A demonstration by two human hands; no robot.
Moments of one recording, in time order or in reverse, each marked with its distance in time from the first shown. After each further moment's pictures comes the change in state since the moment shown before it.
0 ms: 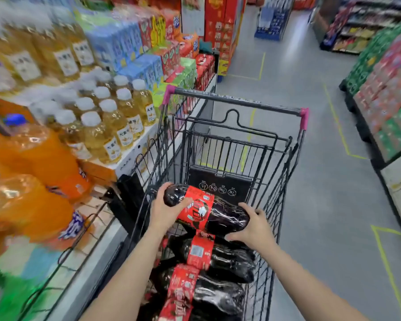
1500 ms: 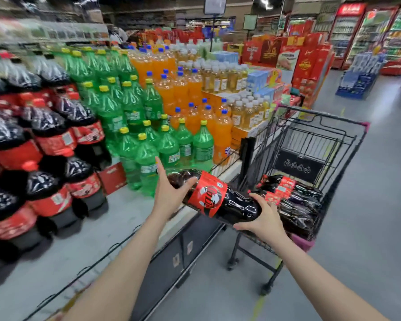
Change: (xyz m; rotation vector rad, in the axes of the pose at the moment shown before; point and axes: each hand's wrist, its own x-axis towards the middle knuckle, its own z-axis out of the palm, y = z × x) left_hand -0.591 -0.111 -0.356 -0.035 0.463 0.255; right_hand -0.559 -0.084 0.201 0.098 0.031 -0.481
